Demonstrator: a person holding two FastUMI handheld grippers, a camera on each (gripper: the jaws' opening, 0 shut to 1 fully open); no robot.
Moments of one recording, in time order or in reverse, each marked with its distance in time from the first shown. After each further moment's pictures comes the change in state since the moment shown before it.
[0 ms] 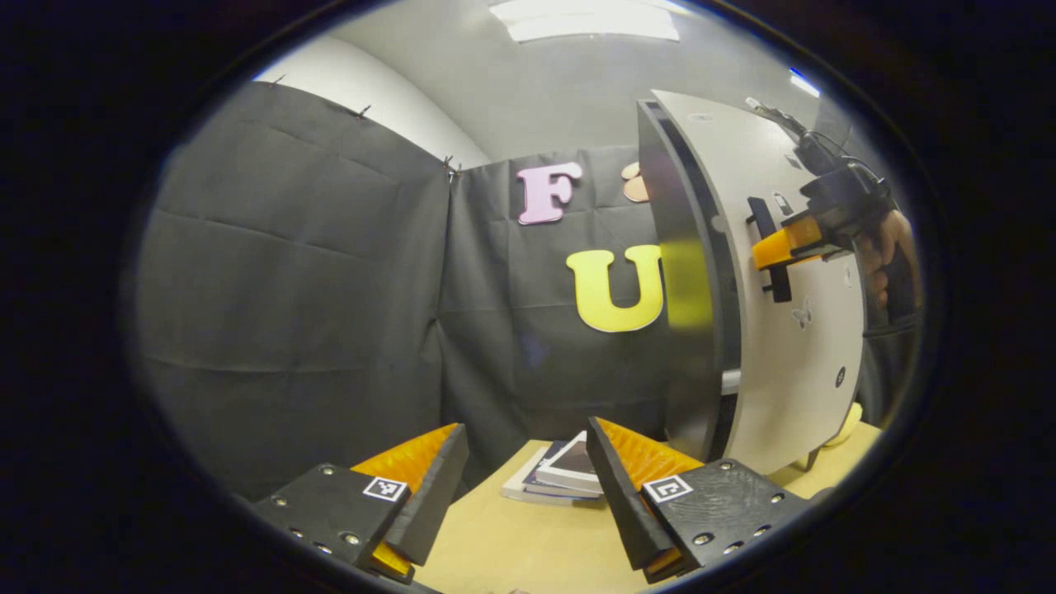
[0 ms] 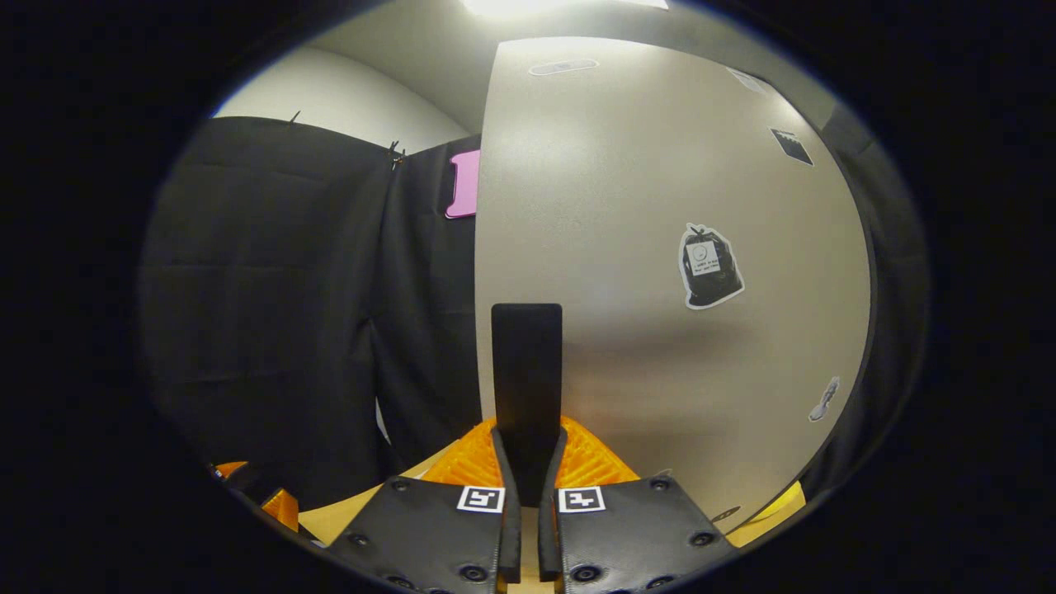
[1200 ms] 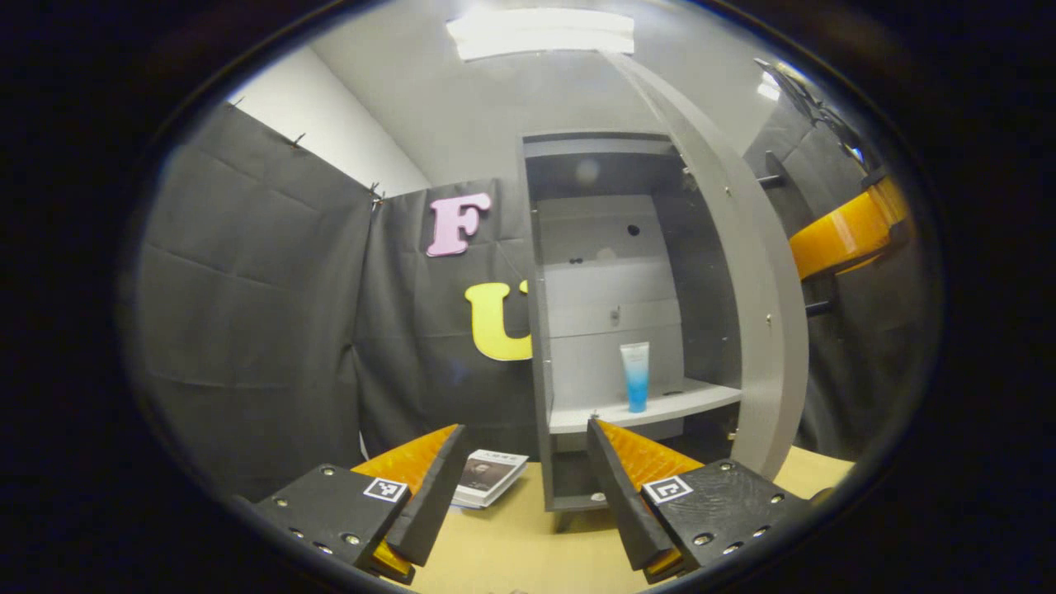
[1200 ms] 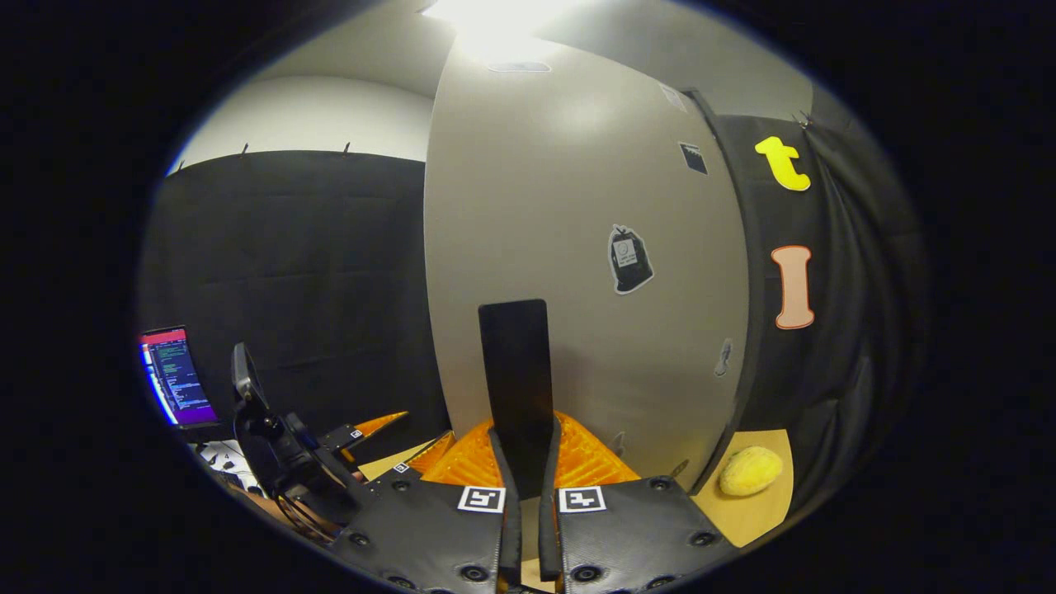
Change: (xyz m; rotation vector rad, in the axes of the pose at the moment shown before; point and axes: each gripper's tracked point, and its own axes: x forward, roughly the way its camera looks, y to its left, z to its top) left arm -0.081 -0.211 0.060 0.010 -0.063 -0.220; right arm -0.113 -0.031 0.008 0.026 0.047 0.224
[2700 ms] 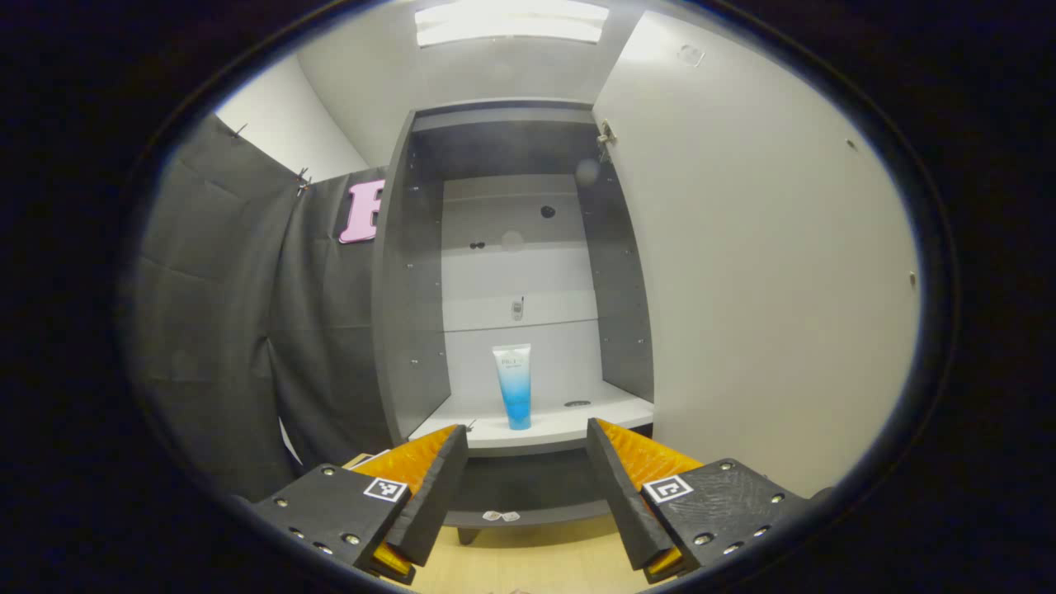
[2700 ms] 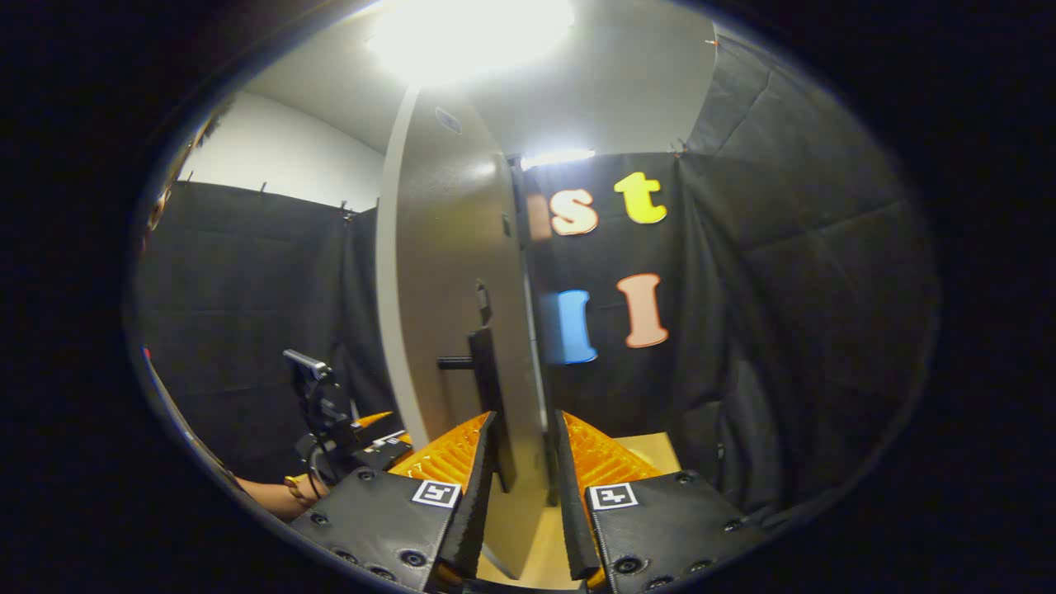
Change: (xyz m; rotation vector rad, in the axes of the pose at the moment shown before) left arm 0.095 -0.158 -0.010 -0.028 0.034 -0.200; right arm -0.185 -0.049 0.001 0.047 -0.134 -0.450
